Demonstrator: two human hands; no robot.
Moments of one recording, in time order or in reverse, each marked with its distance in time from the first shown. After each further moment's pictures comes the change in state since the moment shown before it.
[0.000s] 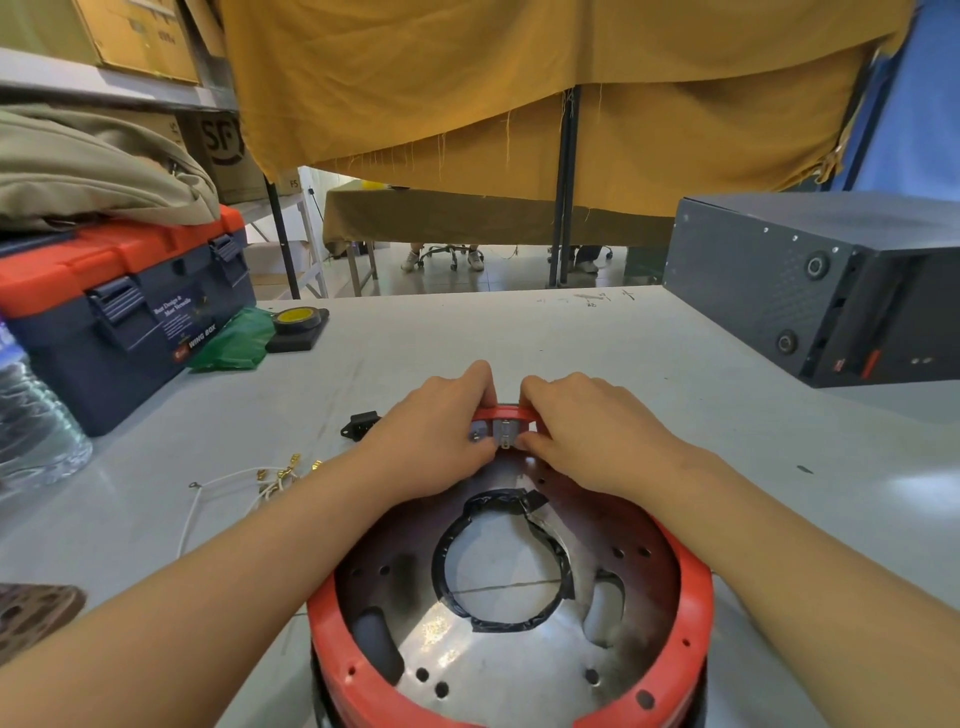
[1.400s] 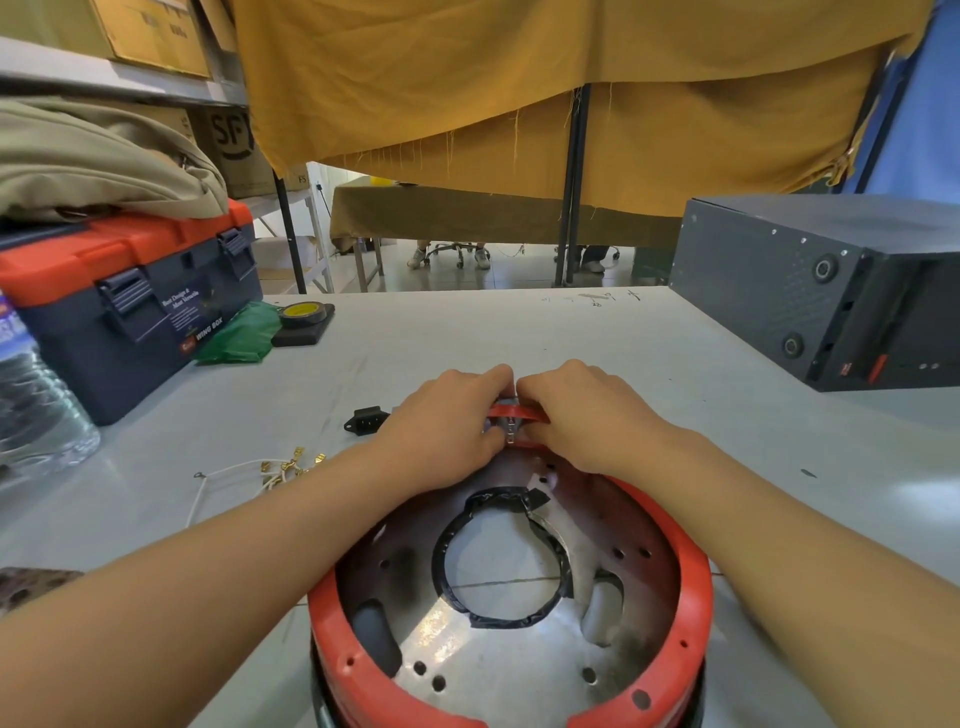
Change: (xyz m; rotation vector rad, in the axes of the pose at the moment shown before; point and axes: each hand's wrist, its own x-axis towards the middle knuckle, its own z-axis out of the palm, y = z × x) left_hand 0.007 0.004 0.006 0.100 0.041 0.039; right_hand 0.011 0.001 -0.004 0.078 -0.012 -0.001
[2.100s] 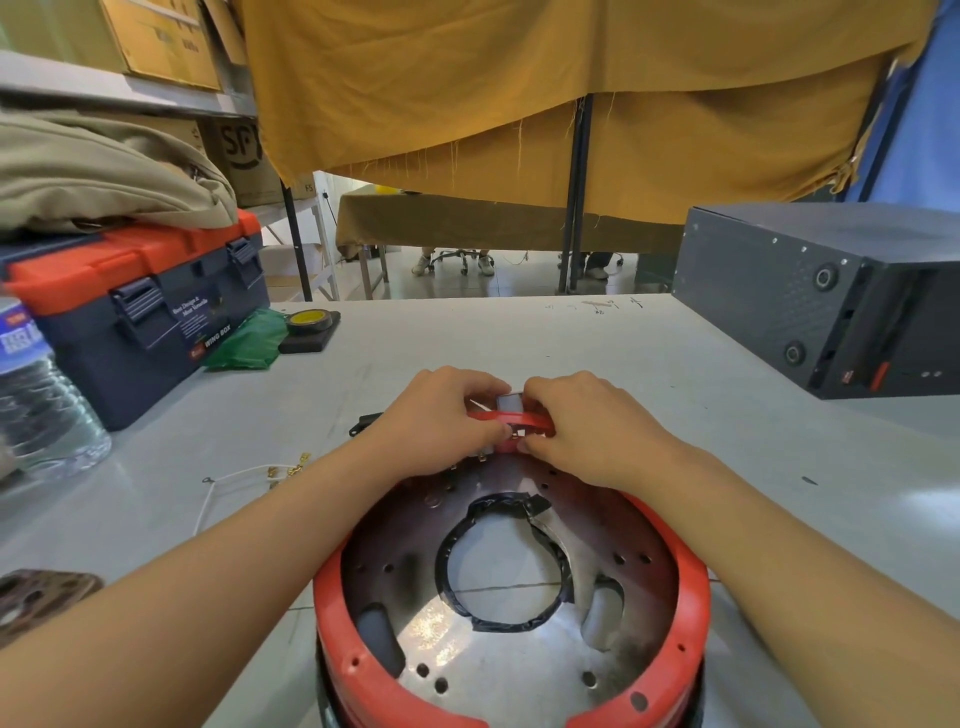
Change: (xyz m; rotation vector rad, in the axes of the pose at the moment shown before) left_hand -0.001 -0.004 -0.013 -0.347 -0.011 -0.173; right_hand -0.004 0.005 0.007 0.059 0.078 -0.009
